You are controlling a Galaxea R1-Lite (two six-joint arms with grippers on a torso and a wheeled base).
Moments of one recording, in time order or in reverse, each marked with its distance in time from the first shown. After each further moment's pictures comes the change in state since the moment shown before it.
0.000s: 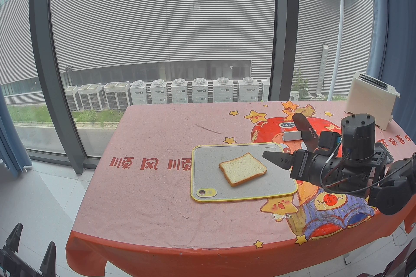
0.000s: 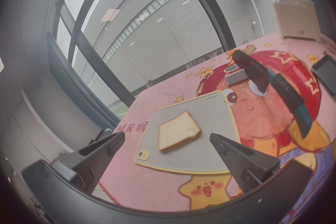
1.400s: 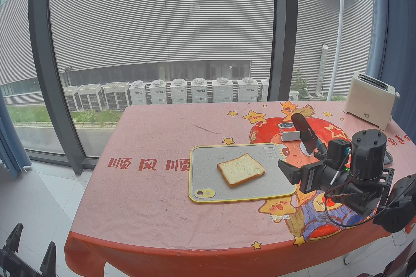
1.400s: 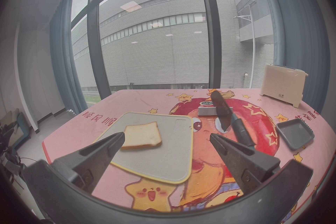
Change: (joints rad) left arm -0.001 0.000 0.000 0.000 0.000 0.000; right arm 0.061 -0.048 0.148 -0.156 -0.317 -0.394
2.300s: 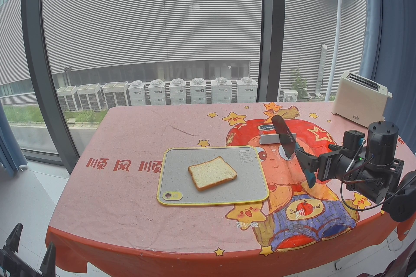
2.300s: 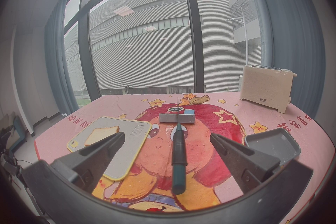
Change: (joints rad) left arm 0.000 0.000 0.000 0.000 0.000 0.000; right arm -0.167 -0.025 0.026 -0.035 0.116 -0.050
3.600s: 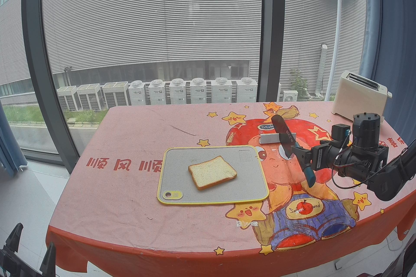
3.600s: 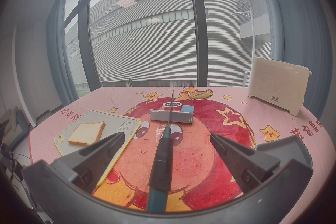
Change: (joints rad) left arm 0.000 0.000 0.000 0.000 0.000 0.000; right arm -0.150 0.188 -0.148 0.022 0.185 -0.075
